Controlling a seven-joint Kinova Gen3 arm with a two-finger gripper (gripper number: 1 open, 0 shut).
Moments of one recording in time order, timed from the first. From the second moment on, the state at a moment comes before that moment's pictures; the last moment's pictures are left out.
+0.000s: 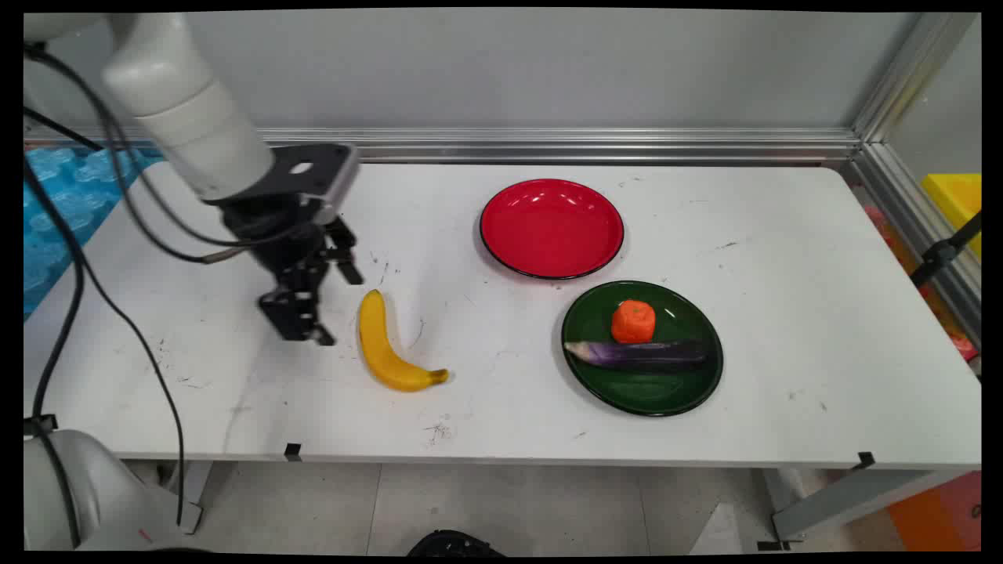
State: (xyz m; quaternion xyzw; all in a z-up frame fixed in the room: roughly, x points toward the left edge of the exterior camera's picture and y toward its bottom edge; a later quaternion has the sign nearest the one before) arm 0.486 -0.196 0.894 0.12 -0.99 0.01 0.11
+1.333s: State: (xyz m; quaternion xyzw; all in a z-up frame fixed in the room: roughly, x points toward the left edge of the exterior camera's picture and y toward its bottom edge) arm 0.294 -0.287 0.824 0.11 -0.97 0.07 0.22
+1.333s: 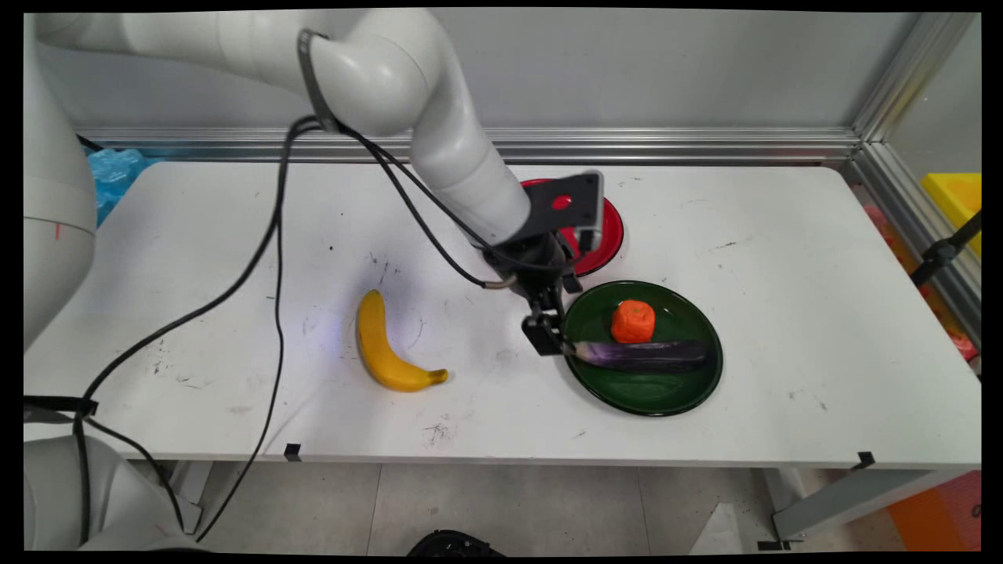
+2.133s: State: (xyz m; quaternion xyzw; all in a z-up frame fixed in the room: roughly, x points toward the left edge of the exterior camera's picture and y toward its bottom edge) arm 0.250 -0.293 0.774 0.17 -0.95 0.06 0.24
